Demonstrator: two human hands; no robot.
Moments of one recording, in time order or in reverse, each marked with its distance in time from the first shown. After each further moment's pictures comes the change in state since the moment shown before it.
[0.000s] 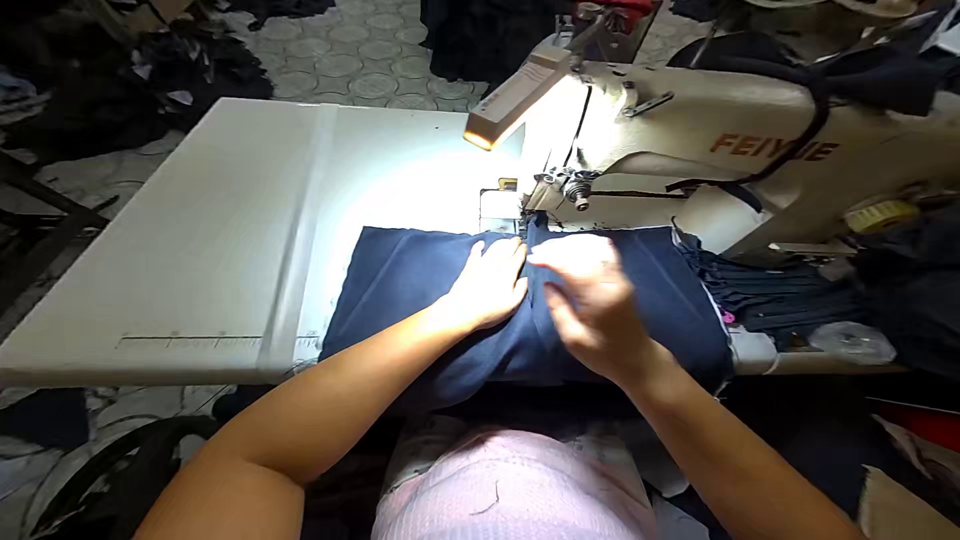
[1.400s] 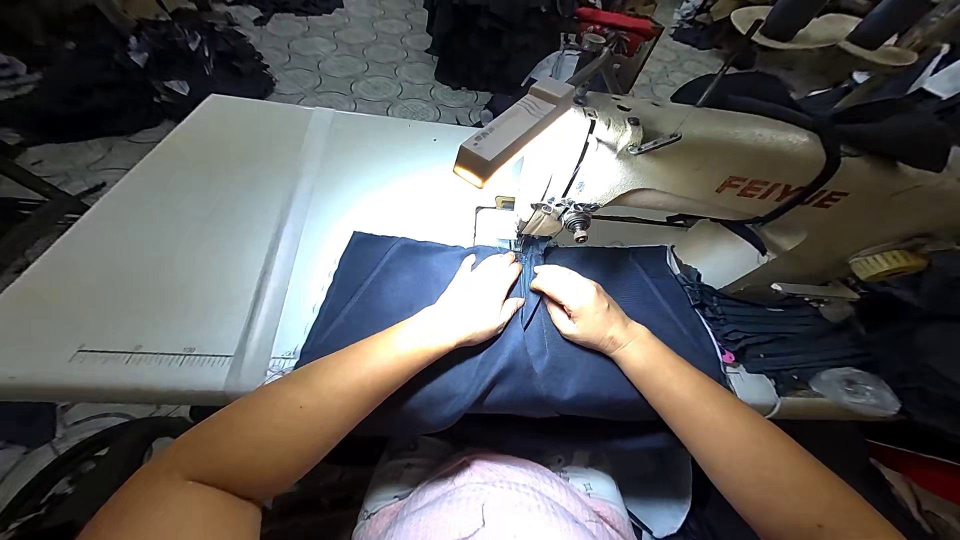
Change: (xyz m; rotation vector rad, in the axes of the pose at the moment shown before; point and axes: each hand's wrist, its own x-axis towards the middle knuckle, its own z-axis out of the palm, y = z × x) left_hand 0.004 -0.005 -0.014 0.035 -0.106 -0.064; right_hand -0.018 0.114 0.035 0.003 -0.303 -0.149
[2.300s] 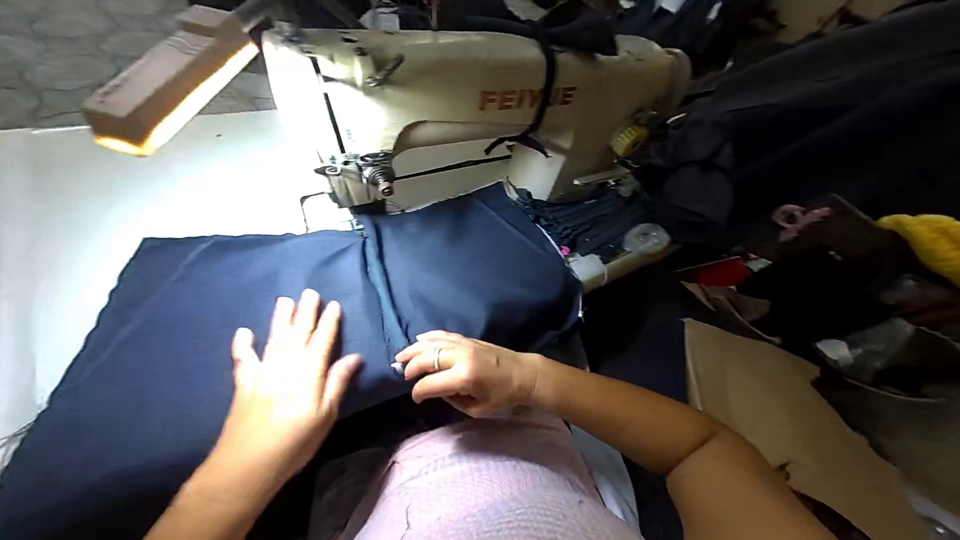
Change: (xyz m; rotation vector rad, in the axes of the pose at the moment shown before) left_hand -0.111 0.010 0.013 0.084 0.174 0.013; right_hand -0.070 -0.128 -0.010 0.399 -0.036 -0.046
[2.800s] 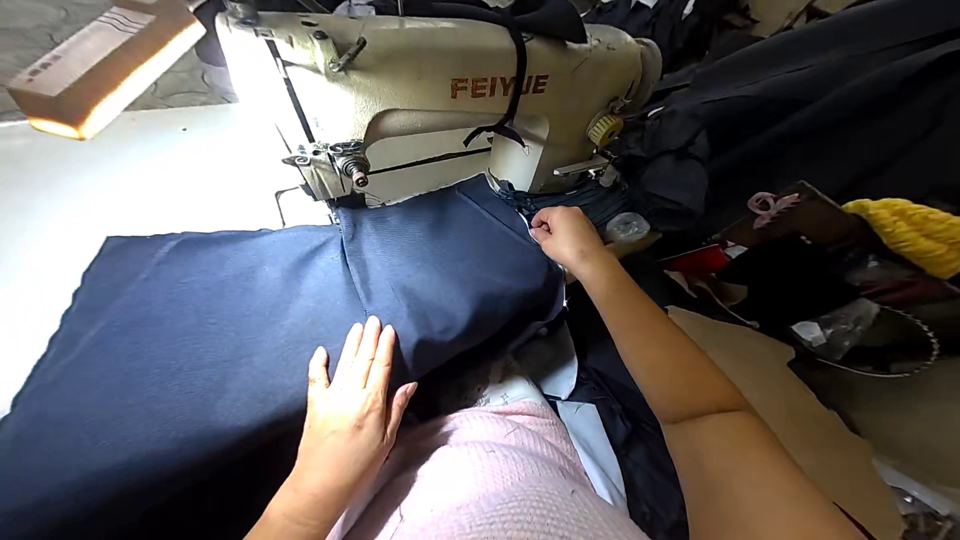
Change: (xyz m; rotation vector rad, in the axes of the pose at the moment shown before) left_hand -0.023 0.060 0.047 -0.008 0.144 0.128; right_hand -0.041 0.044 -0.157 -0.565 0.096 1.343
